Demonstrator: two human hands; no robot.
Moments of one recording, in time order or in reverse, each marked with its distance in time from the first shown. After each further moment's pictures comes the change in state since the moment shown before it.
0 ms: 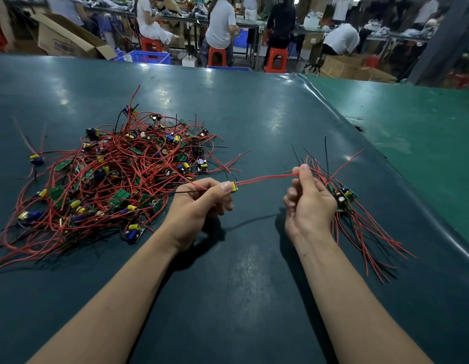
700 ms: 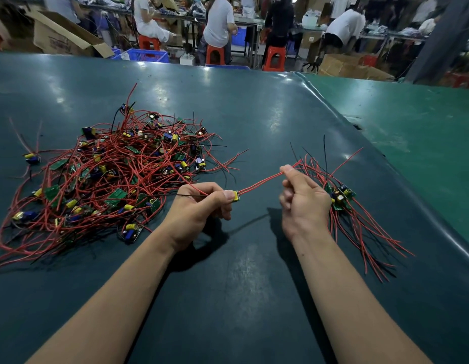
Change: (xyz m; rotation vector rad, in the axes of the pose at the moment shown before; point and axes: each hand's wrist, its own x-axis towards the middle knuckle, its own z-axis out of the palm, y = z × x) left_hand -0.001 0.002 0.005 0.016 -0.029 -0.039; right_hand -0.003 0.000 0.005 -0.073 -0.063 0.043
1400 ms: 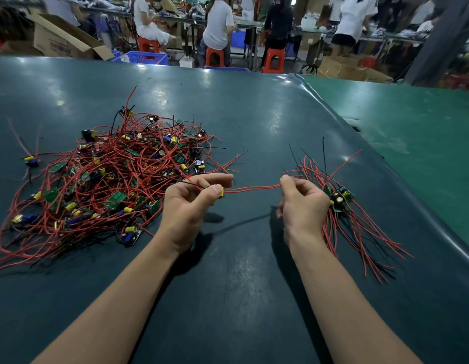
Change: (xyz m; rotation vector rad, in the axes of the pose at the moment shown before) left_hand 0.005 -0.012 -0.005 -0.039 0.128 0.226; right_hand 0.007 0.016 -0.012 -0.446 0.144 -0.231
